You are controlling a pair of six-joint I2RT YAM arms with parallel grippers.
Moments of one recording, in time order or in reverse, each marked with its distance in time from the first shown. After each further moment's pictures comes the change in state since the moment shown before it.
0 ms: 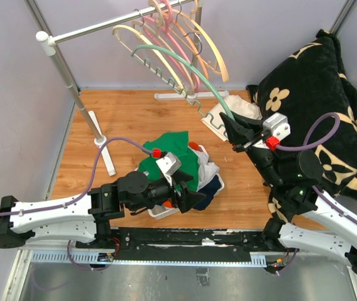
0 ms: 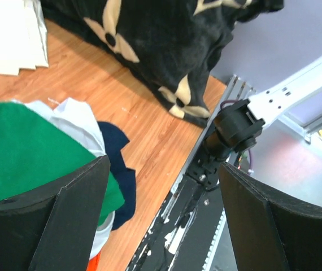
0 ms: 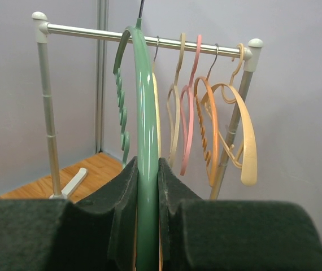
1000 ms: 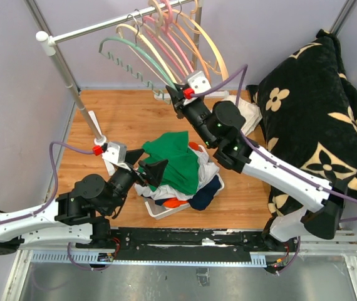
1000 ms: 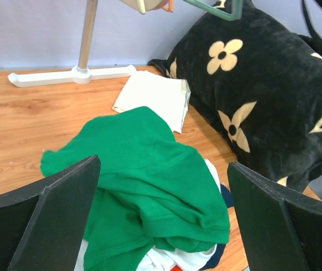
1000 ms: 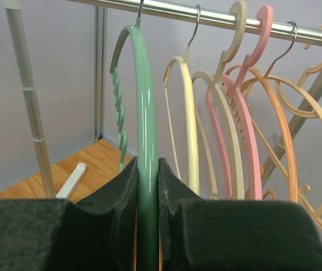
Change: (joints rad) left arm -0.025 -0.288 0.002 -0.075 -0.623 0.119; right arm -0.010 0.615 0.435 0.026 0.035 0.027
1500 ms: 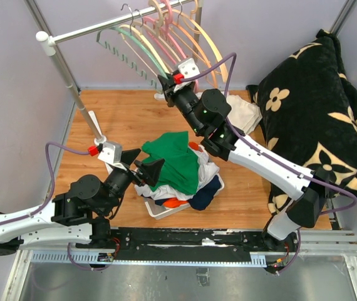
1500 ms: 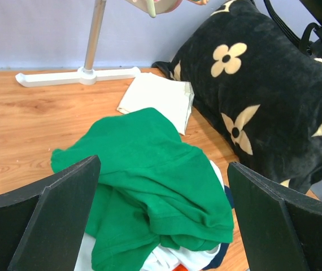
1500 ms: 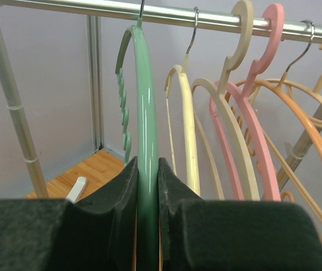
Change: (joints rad) left arm 0.000 -0.033 0.000 -0.023 -0.017 0.000; right arm -0.046 0.178 0.169 0.013 -0.027 0.051
